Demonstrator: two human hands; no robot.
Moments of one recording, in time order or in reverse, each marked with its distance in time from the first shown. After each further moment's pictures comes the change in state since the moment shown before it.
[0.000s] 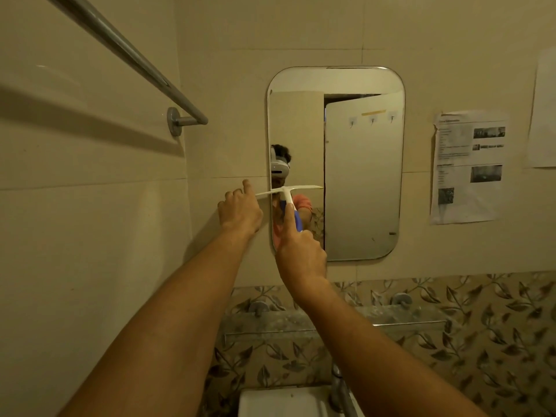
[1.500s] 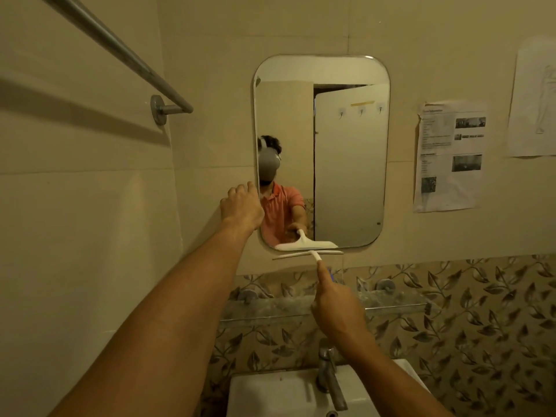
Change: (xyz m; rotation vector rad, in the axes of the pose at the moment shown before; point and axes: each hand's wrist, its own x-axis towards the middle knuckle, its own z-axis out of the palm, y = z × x) left_hand -0.018 0.022 0.012 0.025 -0.068 0.069; right_hand -0.092 0.099 0.002 -0.010 -0.258 0.207
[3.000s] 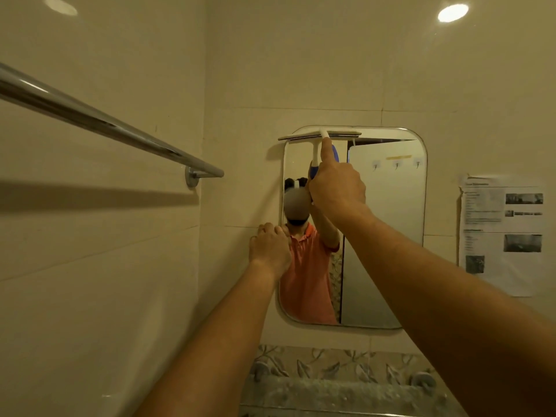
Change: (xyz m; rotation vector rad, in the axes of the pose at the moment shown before) left_hand 0.053 0.021 -0.027 0.070 0.093 0.021; right_hand 0.185 -0.181 -0.219 0.069 0.438 -0.327
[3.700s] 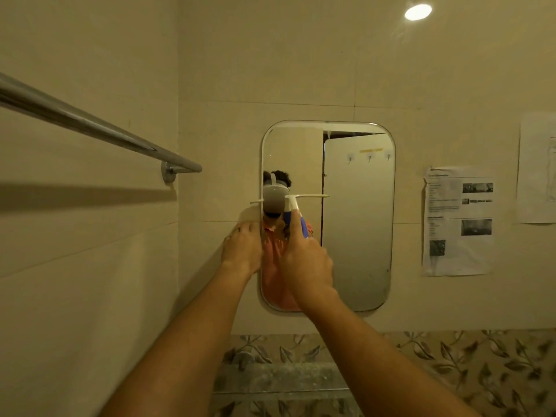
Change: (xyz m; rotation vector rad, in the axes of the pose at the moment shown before) left_hand -0.006 -0.022 0.016 -0.197 0.040 0.020; right_hand -0.124 0.027 0.067 -0.005 -0.104 0.099
